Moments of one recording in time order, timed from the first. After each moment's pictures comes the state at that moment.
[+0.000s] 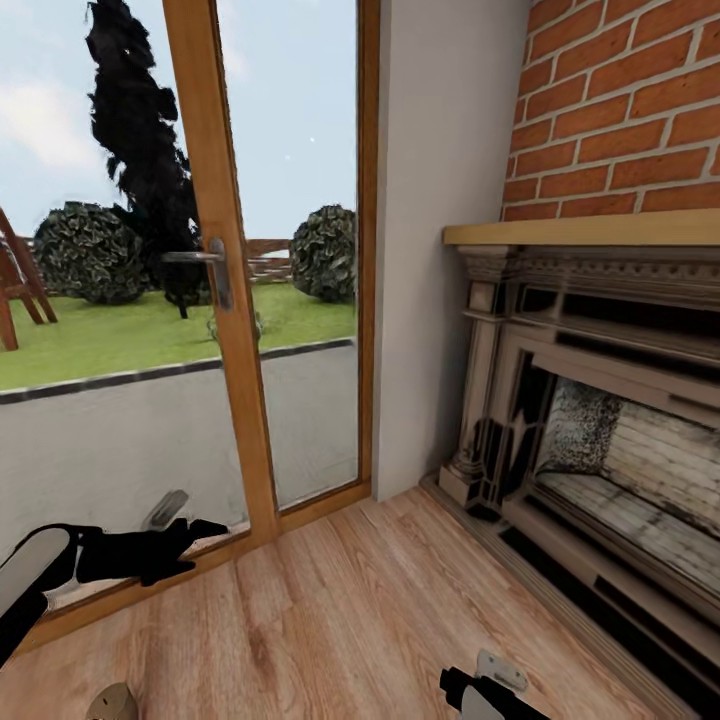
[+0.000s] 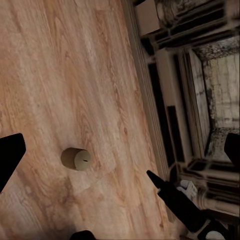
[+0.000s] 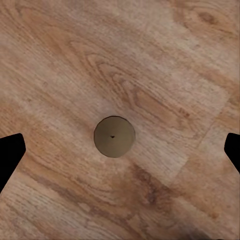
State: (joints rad) left arm -0.41 0.55 -0.17 -1.31 1.68 1.00 0.36; right arm -0.53 0.07 0.47 -0.15 -0.89 0.03 -0.32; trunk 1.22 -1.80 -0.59
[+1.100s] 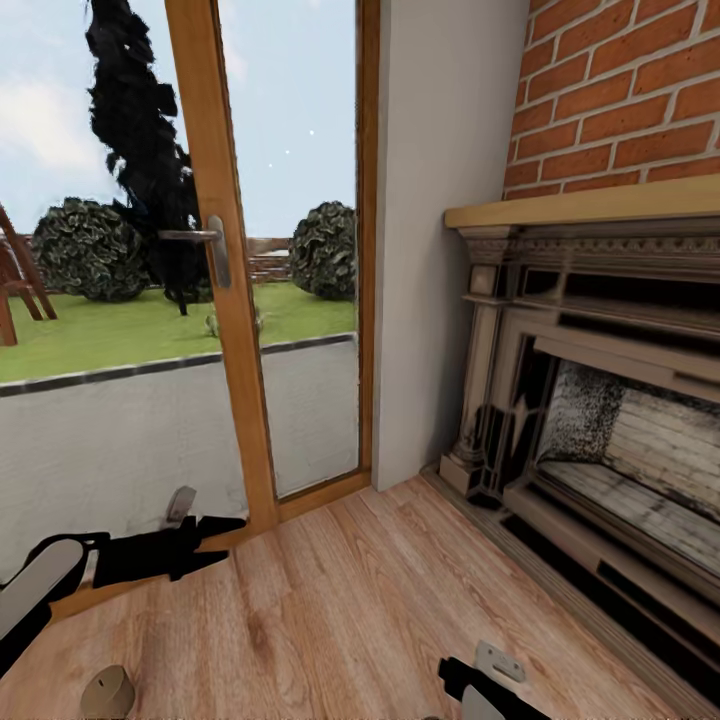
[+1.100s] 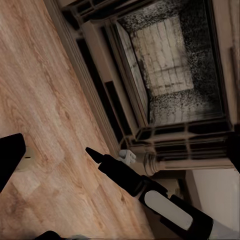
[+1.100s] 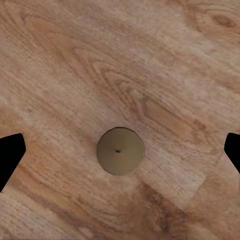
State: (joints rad) left arm -0.41 0.58 -0.27 -1.27 1.55 1.00 -0.18; right arm -0.53 0.07 0.48 -0.16 -0.89 -0.04 -0.28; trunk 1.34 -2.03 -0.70
